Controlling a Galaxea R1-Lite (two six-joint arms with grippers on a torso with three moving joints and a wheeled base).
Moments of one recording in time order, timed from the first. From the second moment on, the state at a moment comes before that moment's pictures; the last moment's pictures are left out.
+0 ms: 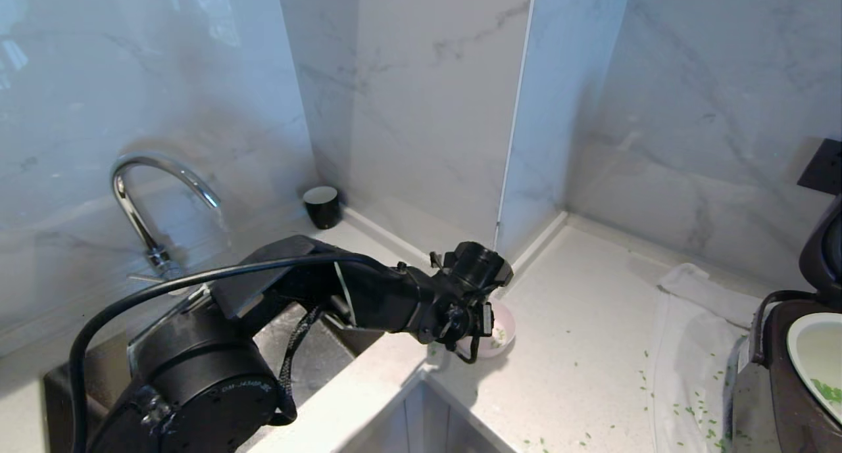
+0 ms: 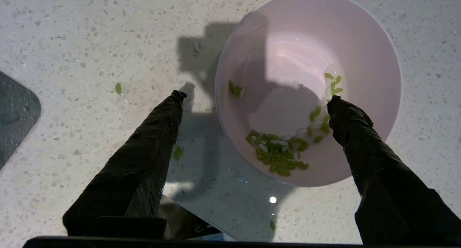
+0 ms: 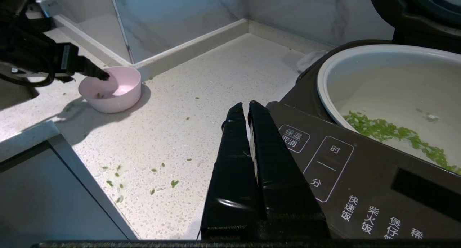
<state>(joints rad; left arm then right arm) -0.83 2.45 -1.72 0.12 0.32 -0.56 0.00 0.00 0.00 0.00 0.00 -0.02</state>
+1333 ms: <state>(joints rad) -0.87 2.57 -1.85 0.24 0.31 -0.59 0.00 0.00 0.00 0.00 0.00 -0.02</state>
